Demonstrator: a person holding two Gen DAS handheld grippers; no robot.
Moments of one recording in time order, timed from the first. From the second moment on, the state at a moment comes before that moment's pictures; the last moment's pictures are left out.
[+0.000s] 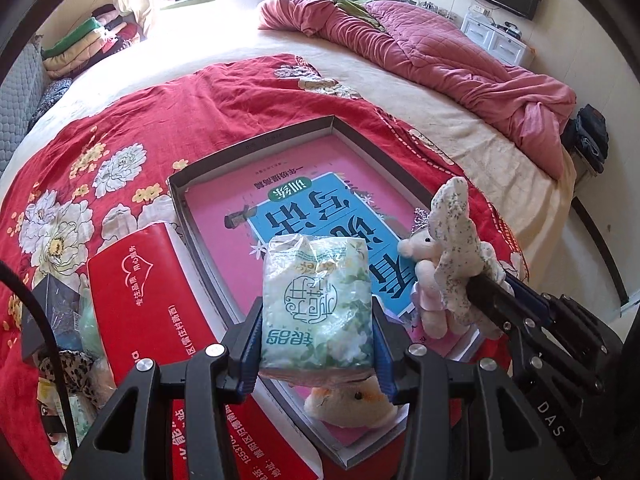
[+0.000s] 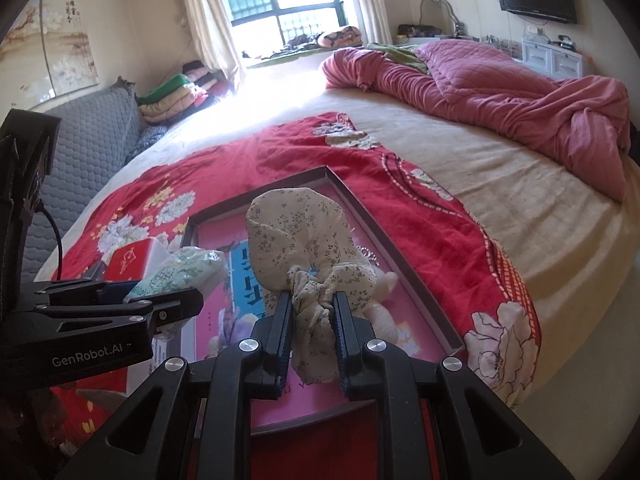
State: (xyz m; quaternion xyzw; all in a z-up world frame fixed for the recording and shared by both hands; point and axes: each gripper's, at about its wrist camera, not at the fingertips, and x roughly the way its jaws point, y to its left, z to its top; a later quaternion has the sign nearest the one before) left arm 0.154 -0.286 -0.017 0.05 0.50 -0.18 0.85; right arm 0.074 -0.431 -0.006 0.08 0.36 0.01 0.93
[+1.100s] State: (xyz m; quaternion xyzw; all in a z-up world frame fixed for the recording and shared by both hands) left arm 0.161 -0.297 -0.037 0.07 0.53 -0.18 0.83; right arm 0.074 -0.440 -0.014 0.12 0.36 0.01 0.93
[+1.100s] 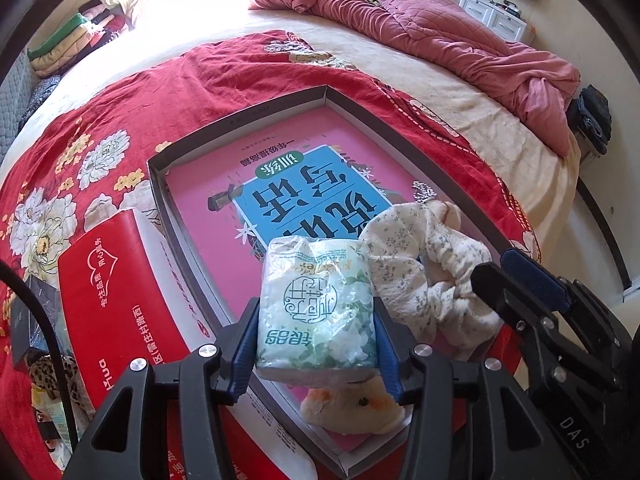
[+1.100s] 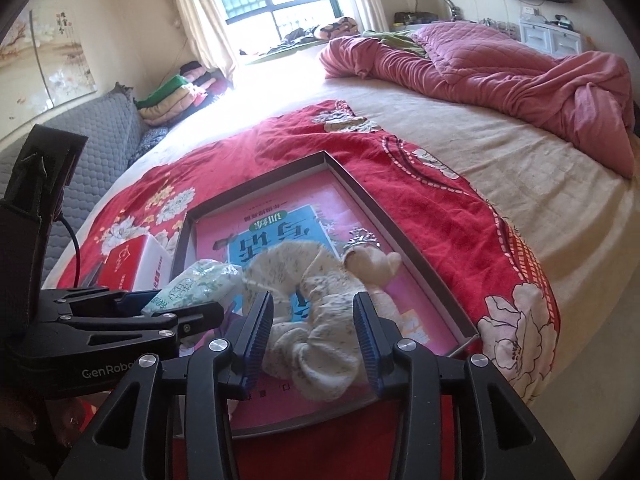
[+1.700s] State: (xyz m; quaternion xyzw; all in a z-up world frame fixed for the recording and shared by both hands) left arm 0.148 -0.290 -0.023 0.06 0.51 -0.20 0.83; right arm 0.066 -0.455 -0.004 0.14 0.34 -0.03 0.93
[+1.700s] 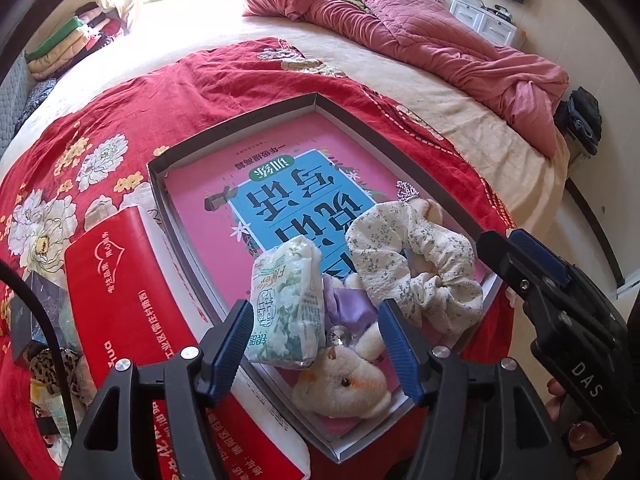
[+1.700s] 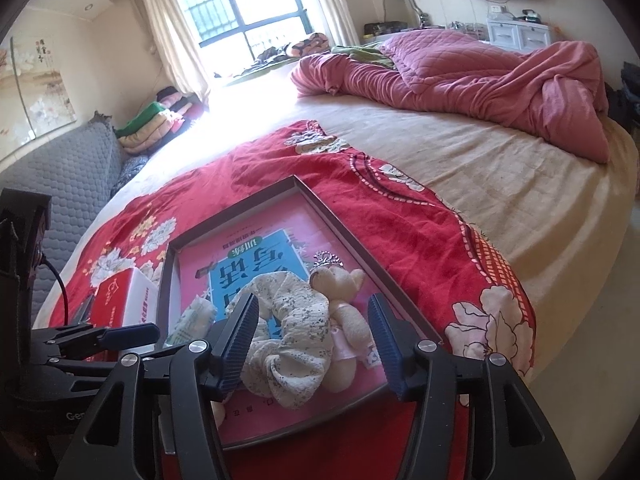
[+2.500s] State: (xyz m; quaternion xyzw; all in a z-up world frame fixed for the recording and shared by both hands) left arm 0.113 -0.231 0.035 0.01 0.45 -0.17 0.88; right arm 0.057 -0.417 0.029 0.07 0.32 -0.06 0.94
